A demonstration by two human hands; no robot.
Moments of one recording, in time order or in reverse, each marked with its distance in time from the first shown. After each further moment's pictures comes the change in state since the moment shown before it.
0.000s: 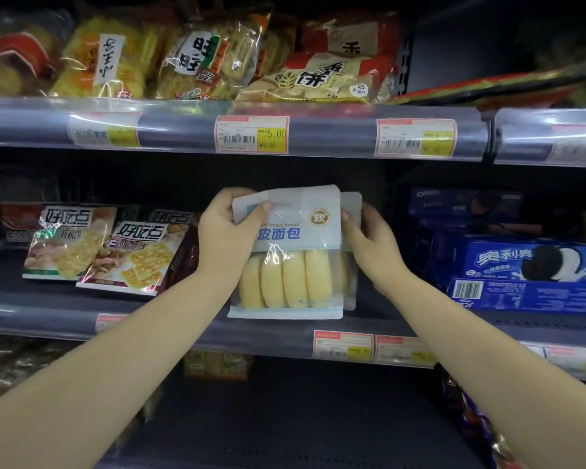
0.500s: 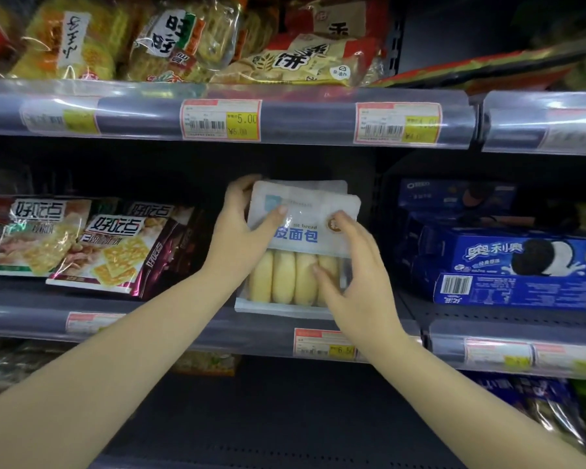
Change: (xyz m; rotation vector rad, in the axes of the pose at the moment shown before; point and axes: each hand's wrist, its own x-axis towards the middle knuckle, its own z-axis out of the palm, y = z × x) left_hand -0.014 0.003 0.030 0.120 -0.209 0.036; right_hand -0.074 -0.009 0.001 -0.296 0.027 -0.264
